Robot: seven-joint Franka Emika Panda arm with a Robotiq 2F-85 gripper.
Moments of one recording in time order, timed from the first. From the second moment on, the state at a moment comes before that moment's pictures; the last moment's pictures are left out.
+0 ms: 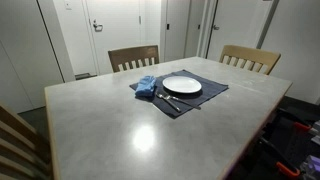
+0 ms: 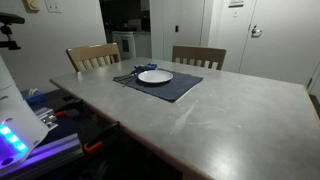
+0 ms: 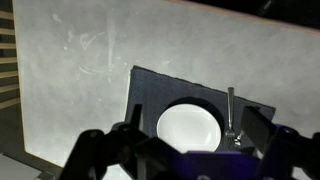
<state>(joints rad) 0.03 -0.76 0.12 -2.57 -0.18 1.86 -0.06</state>
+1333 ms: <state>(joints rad) 0.02 -0.57 0.07 -2.57 -0.25 2.28 0.02</state>
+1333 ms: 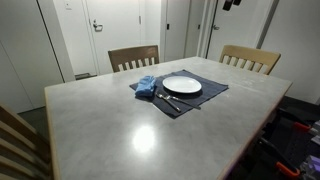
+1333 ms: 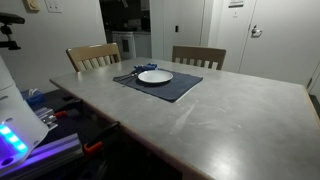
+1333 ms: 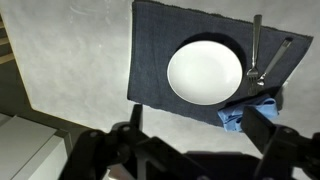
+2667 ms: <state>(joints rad) -0.02 -0.17 0.10 -2.44 -0.26 2.61 0.23</state>
